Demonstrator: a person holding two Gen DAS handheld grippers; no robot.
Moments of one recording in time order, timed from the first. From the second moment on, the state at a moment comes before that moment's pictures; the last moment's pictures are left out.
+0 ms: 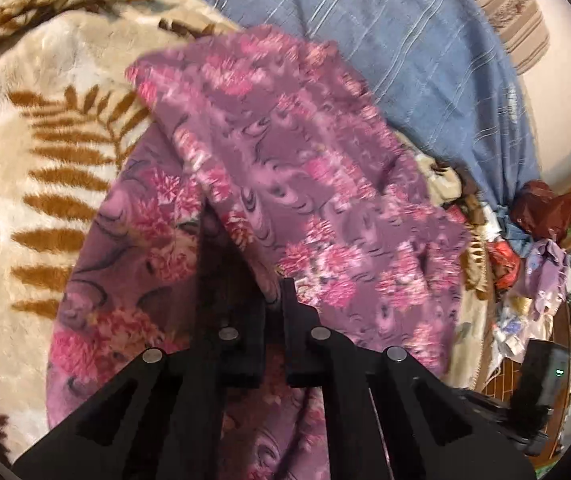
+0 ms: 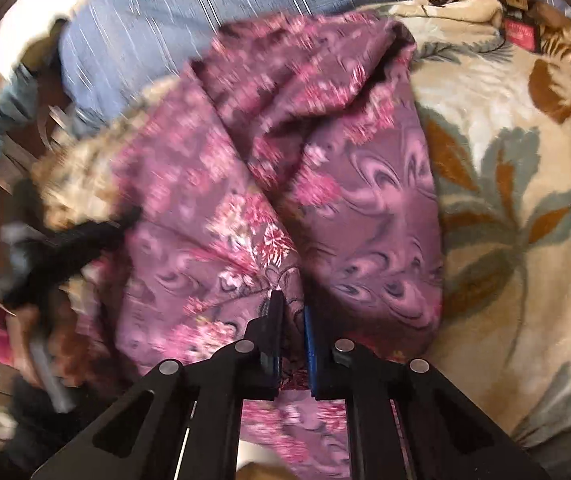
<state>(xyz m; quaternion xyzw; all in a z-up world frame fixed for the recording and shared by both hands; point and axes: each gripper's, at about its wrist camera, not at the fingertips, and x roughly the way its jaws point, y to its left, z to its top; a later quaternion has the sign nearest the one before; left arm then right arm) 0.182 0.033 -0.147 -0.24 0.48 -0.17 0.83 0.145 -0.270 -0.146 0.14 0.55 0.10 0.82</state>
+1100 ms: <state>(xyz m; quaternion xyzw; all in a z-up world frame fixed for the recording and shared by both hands) 0.147 -0.003 -0.148 -0.16 0.48 -0.18 0.85 0.132 -0.246 -0.139 0.06 0.54 0.07 0.83</state>
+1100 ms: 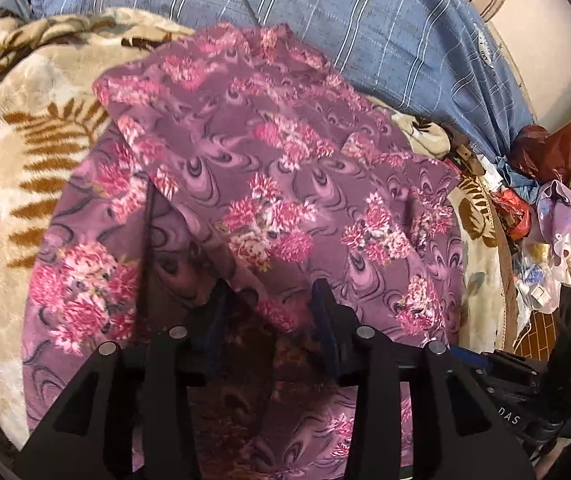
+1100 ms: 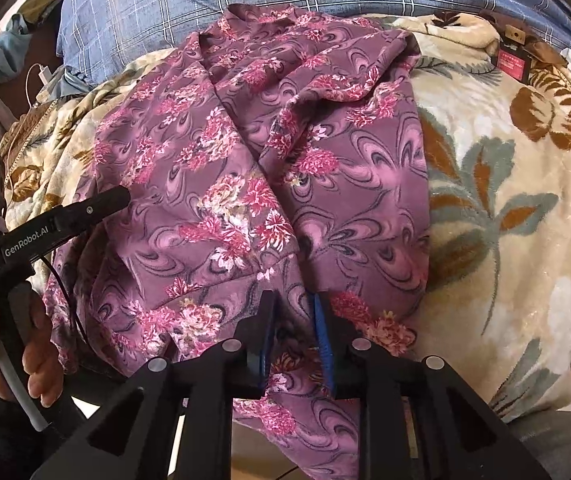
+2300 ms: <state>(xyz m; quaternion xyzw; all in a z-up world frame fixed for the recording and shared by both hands) 0.154 -0.013 -0.150 -0.12 0.47 -0.15 0.86 0.140 -0.244 -0.141 0.06 0.54 0.07 0.83</state>
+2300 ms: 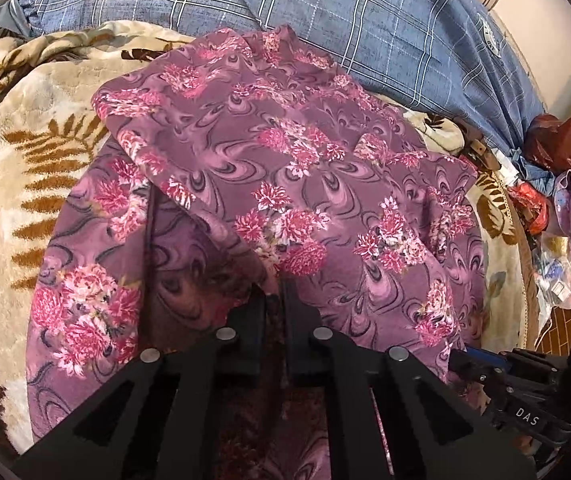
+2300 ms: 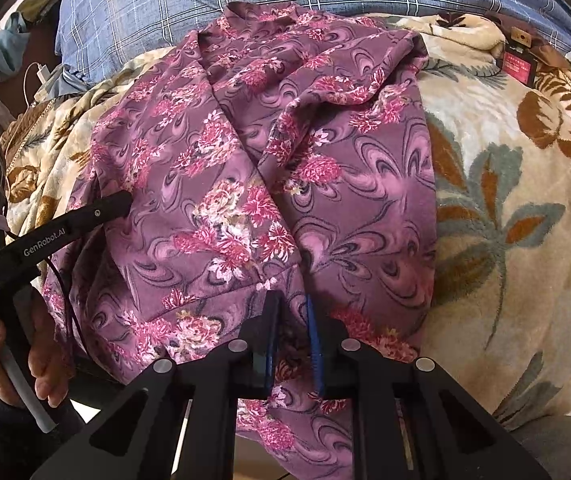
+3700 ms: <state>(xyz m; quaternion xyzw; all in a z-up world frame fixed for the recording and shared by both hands) 0.059 0.006 -0.123 -0.15 0.48 -0.19 0.84 0.072 -0.309 -0.136 0.23 0.49 0.08 0.83</state>
